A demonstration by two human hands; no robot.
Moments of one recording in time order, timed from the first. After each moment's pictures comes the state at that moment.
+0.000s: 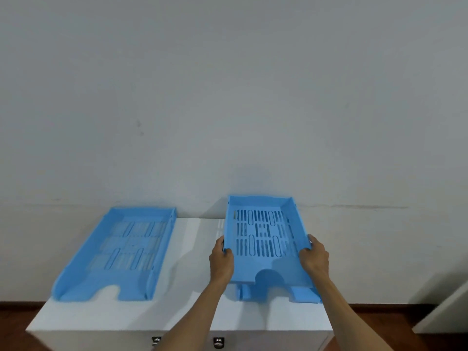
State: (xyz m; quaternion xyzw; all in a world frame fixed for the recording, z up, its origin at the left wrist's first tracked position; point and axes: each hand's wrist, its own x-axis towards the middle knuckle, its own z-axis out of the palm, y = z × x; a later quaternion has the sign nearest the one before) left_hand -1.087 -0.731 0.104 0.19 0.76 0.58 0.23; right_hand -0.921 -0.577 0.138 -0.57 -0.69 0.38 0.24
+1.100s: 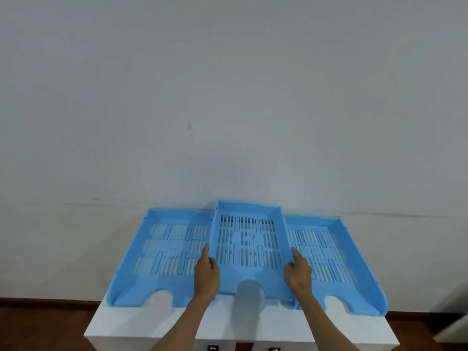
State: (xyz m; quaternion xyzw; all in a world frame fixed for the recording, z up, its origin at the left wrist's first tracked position) left_hand -1.233 -0.858 0.064 0.21 0.80 0.54 0.14; right_hand -1.067 -0.706 0.102 -0.54 -0.71 0.37 0.24
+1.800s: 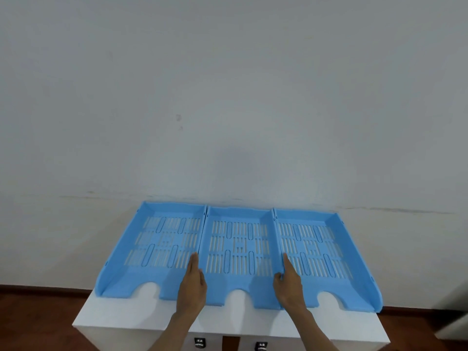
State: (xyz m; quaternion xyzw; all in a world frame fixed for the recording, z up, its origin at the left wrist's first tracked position) left_hand -1.213 -0.881 0.020 0.27 0.85 0.44 0.11; right_hand -1.041 -0.700 0.048 -0.49 -0.75 0.39 0.20
